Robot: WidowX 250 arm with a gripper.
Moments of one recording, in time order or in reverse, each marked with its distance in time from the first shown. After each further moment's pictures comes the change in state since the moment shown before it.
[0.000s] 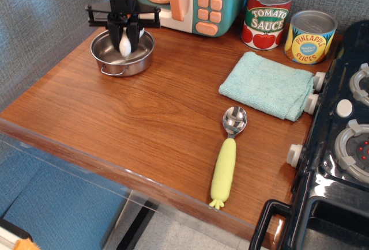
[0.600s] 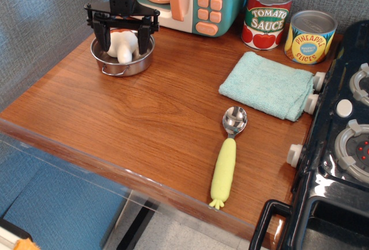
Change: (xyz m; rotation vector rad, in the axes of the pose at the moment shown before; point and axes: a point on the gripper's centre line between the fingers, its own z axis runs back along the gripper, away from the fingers) arm -0.005 -0.001 0.005 0.038 -0.003 -0.043
